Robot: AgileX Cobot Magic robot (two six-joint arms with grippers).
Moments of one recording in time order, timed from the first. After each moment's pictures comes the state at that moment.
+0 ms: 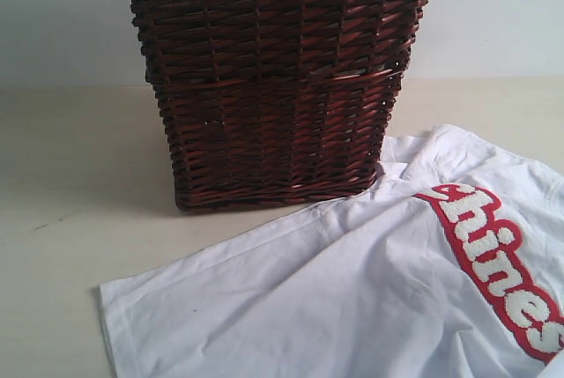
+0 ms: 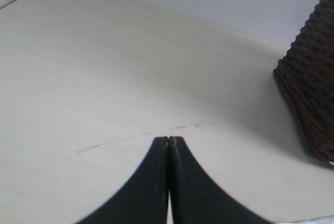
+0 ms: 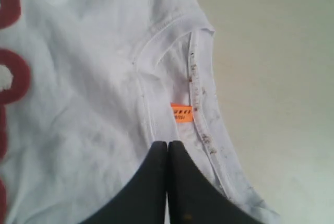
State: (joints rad) left arm -0.16 0.57 0.00 -1.08 -0.26 0.71; right arm -0.32 1.40 -0.49 0.64 0.14 -1.19
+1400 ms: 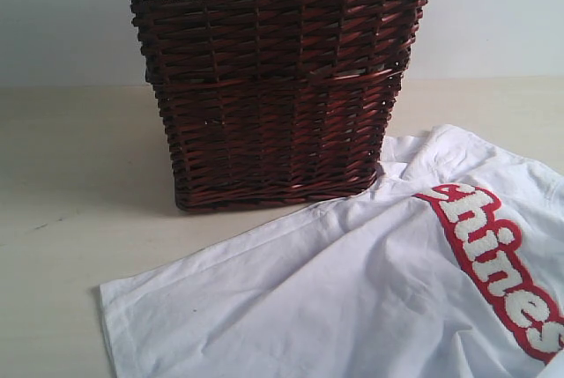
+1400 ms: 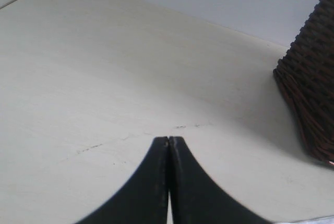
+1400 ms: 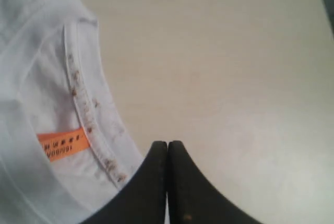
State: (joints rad) left arm -0.16 0.57 0.00 -1.08 -0.26 0.71; right arm -0.32 1.59 -0.49 0.64 -0.28 -1.01
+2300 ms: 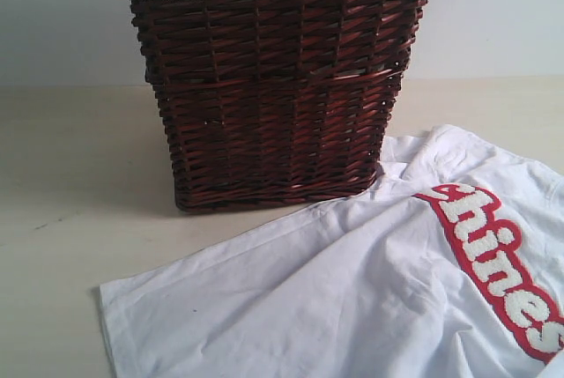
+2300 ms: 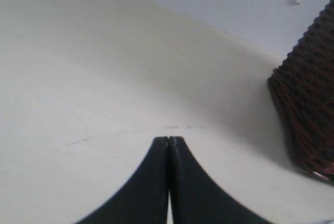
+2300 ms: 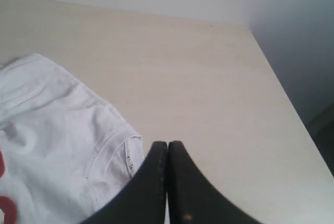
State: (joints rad) left arm -0.16 0.57 0.00 -1.07 -0.25 0.60; right arm -0.32 1.03 -0.49 0.58 0.08 -0.87
